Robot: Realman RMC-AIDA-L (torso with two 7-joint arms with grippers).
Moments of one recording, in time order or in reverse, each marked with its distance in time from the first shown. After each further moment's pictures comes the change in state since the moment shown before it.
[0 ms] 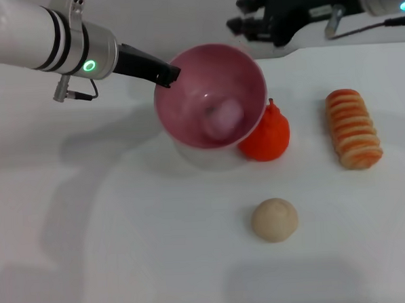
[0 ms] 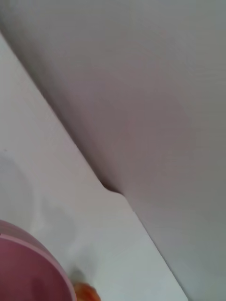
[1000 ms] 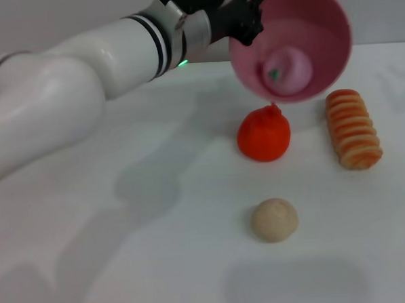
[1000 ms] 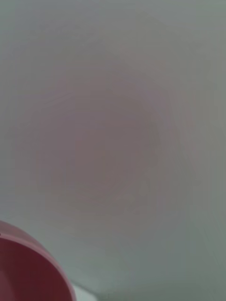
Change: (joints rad) left arm 0.092 -0.014 0.607 0.117 -0.049 -0.783 0.065; right arm -0.459 0.000 0.282 0.350 1.058 0.192 -0.807
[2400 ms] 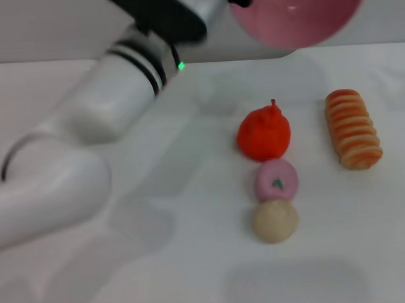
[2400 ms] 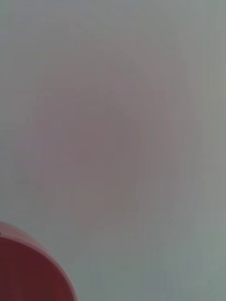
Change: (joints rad) left arm 0.114 0.002 0.236 -0.026 0.002 -0.617 -0.034; right arm 0.030 0.000 0.006 0.039 0.004 -0.027 -0.007
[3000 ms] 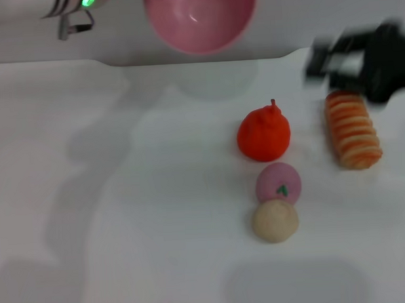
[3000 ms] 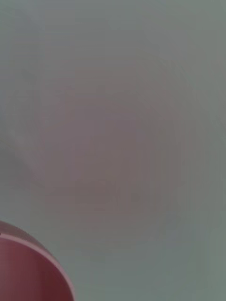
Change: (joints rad) left arm -0.234 0.014 -0.761 -0.095 0.016 0.986 -0.049; right arm 0.150 -0.027 -0.024 -0.179 -0.553 -0.406 0.390
